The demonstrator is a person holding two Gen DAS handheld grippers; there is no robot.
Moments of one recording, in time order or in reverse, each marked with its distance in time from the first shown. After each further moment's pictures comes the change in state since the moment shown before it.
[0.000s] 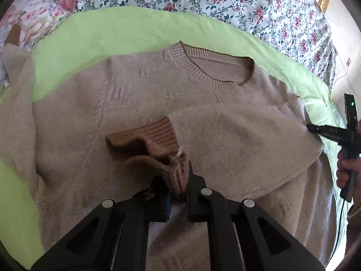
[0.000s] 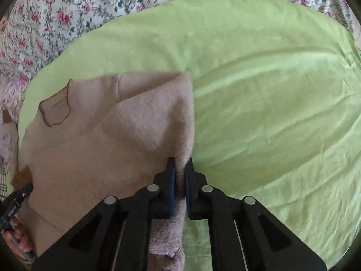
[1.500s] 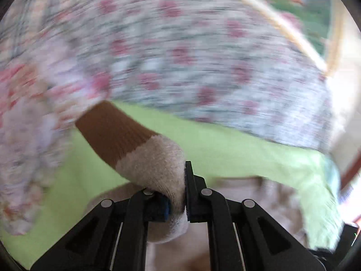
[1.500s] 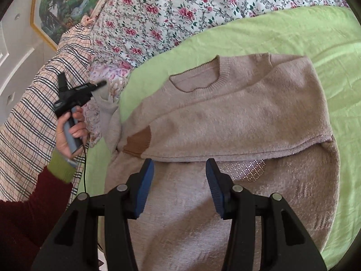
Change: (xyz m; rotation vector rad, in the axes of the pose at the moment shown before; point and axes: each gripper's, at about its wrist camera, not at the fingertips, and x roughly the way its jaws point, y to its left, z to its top) left arm -0.113 0.084 0.143 -0.046 -0.333 -0.089; right arm -0.113 0.105 -0.109 -0.069 -0.061 0.569
